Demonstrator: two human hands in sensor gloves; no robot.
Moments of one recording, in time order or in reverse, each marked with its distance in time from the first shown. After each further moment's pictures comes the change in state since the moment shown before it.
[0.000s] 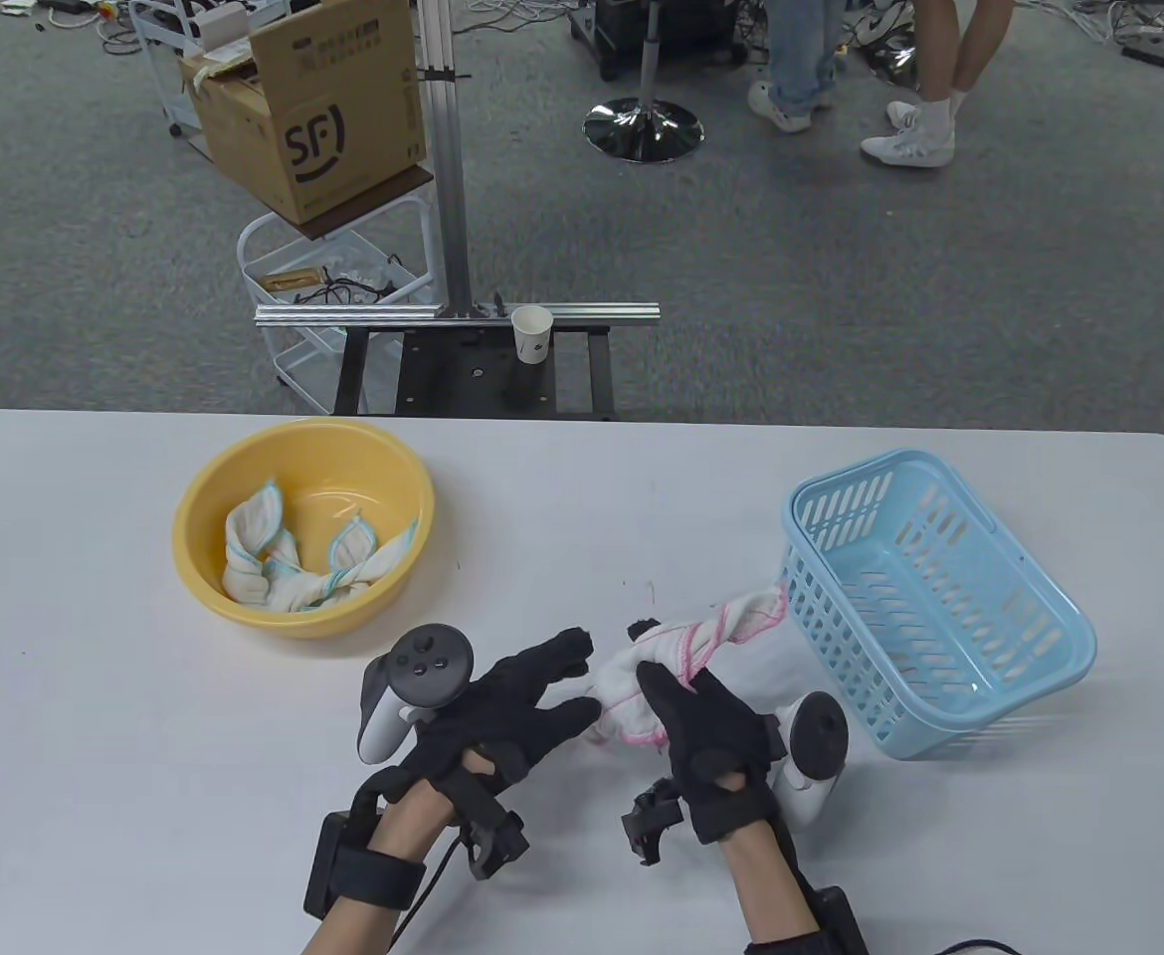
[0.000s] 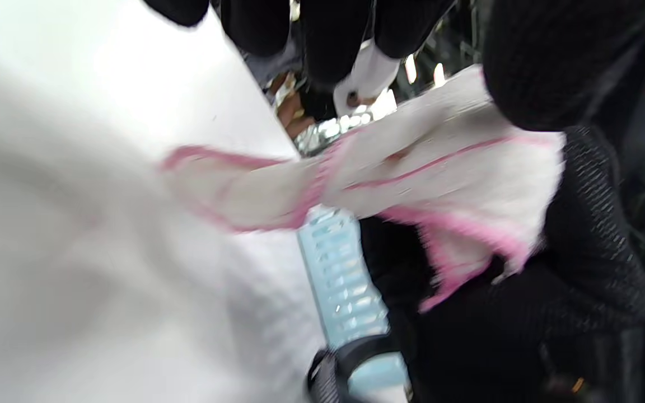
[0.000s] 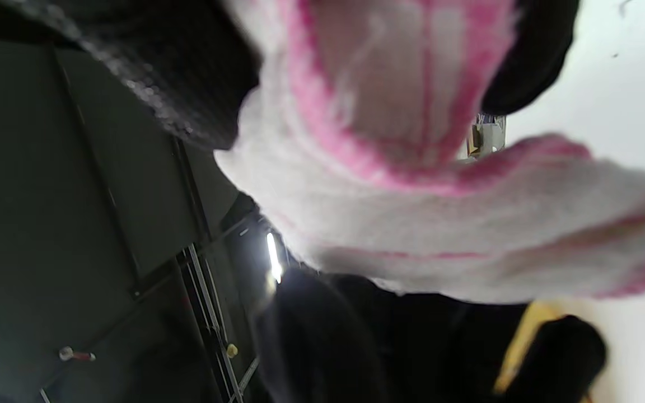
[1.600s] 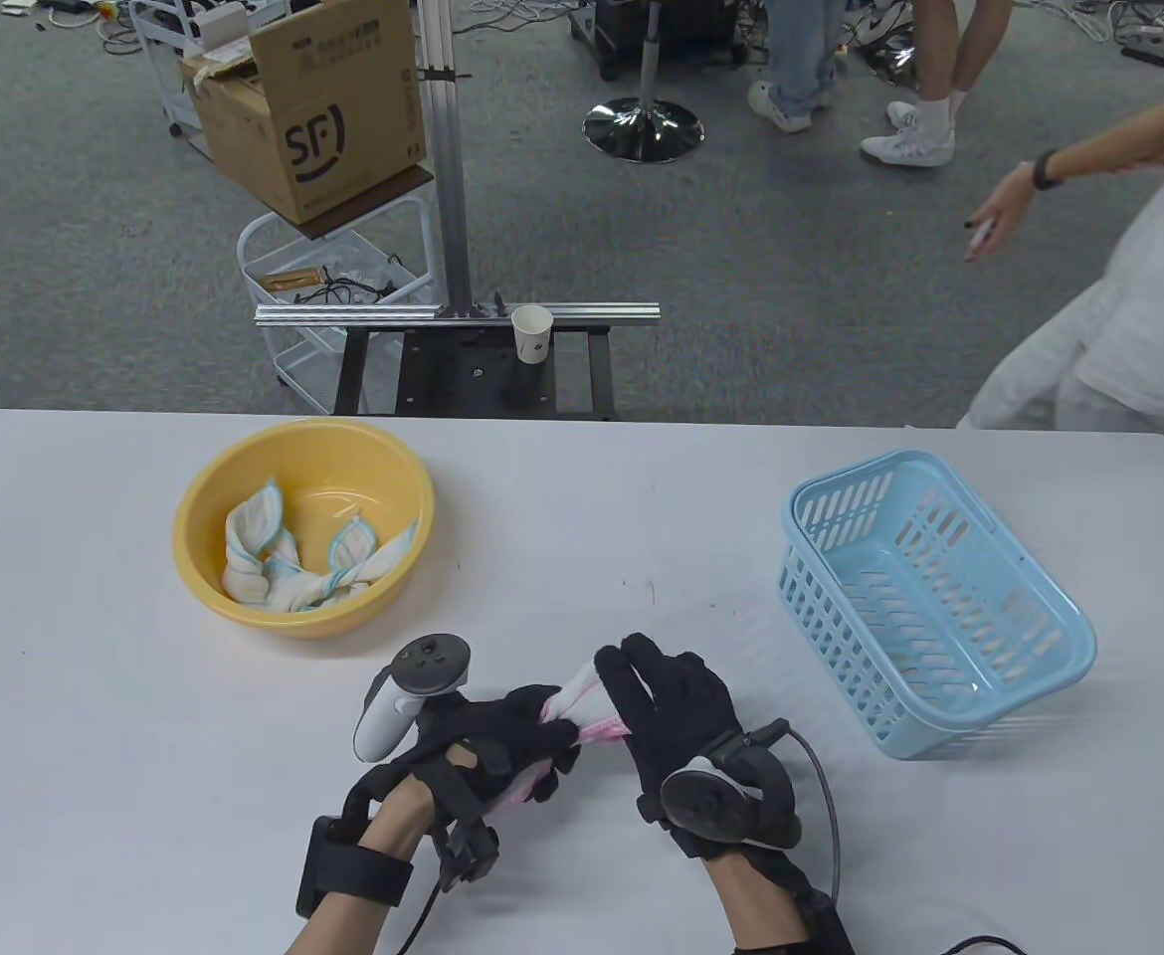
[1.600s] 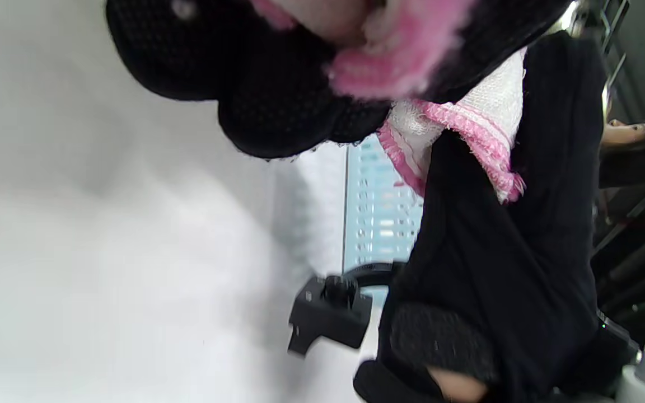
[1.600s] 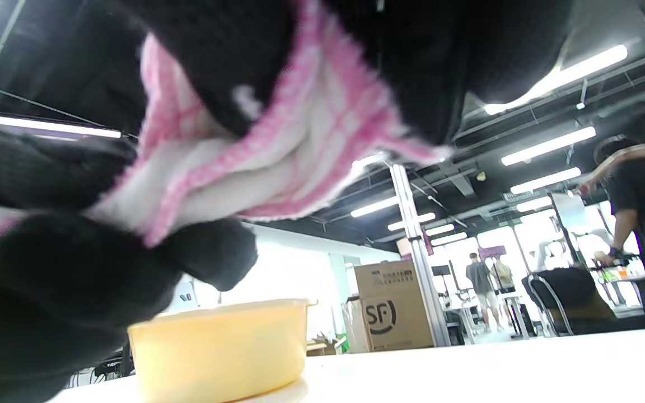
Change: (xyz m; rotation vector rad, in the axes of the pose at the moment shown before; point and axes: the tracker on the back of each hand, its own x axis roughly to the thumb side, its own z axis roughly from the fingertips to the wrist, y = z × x) left_hand -0.036 0.000 -0.001 -0.186 0.160 0.298; right_hand 0.029 0.039 0.019 0.154 -0.587 1.275
